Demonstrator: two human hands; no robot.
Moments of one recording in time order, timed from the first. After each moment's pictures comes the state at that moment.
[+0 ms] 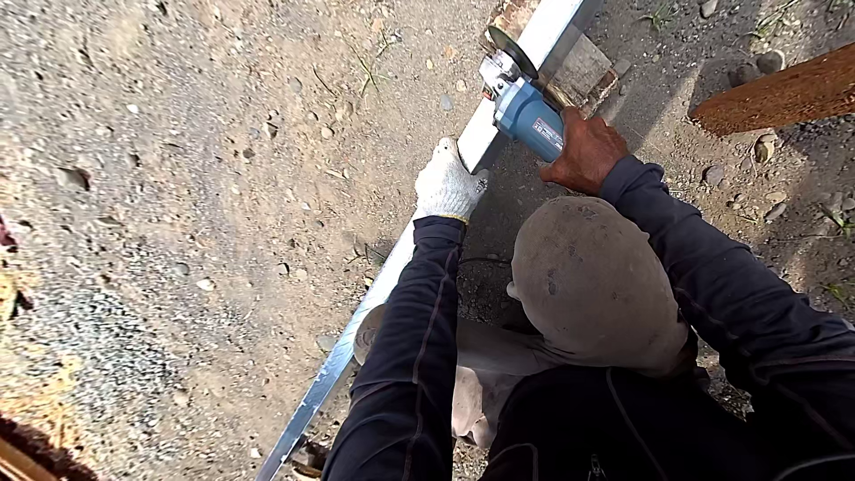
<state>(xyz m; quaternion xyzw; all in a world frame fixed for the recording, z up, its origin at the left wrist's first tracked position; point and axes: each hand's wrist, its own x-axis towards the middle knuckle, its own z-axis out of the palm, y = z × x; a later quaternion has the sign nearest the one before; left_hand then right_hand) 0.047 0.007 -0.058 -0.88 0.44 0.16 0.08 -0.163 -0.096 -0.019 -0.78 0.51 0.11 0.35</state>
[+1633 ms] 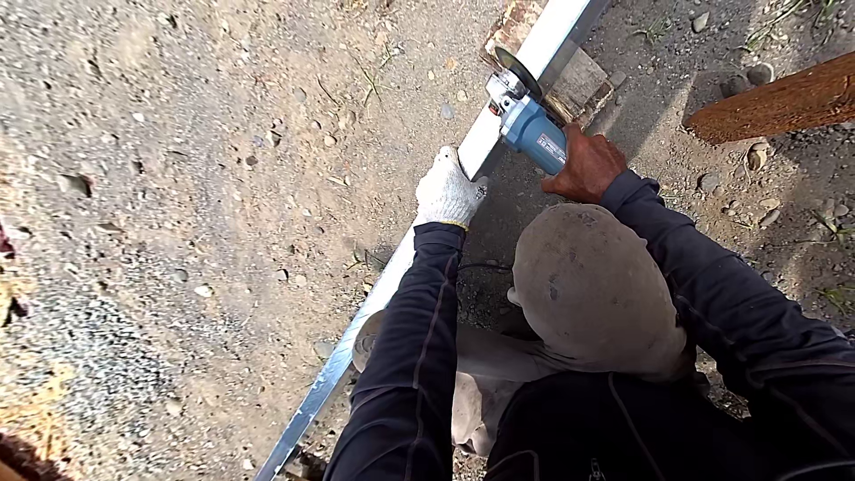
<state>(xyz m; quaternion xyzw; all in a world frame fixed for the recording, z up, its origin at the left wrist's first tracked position) 0.046 0.007 -0.058 -0.88 0.43 0.16 0.07 -0.171 -0.093 -0.029 -0.77 0.52 0.11 0.35</state>
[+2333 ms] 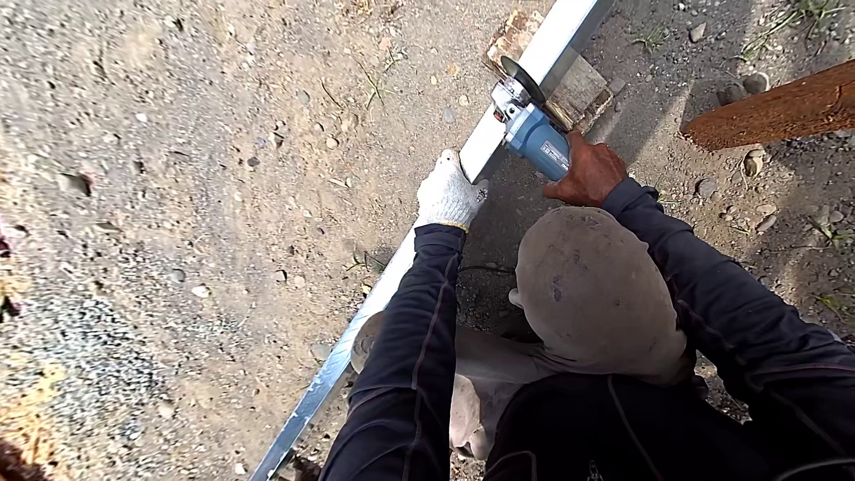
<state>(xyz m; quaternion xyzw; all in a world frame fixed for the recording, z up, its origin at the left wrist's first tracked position) 0.048 0.008 -0.059 -0.88 0.43 0.16 0.07 -0.175 -0.092 -0.037 -0.77 0.52 0.11 0.34</state>
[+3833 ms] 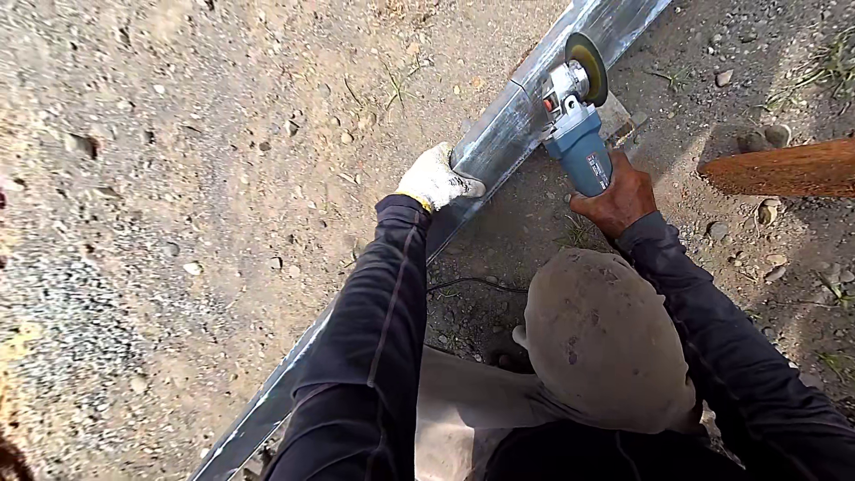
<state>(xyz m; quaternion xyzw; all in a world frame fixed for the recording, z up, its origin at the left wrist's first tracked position) 0.131 -0.025 -0.060 -0.83 0.45 0.34 0.00 -0.190 -0.101 -0.045 -0.73 0.55 -0.06 0.39</state>
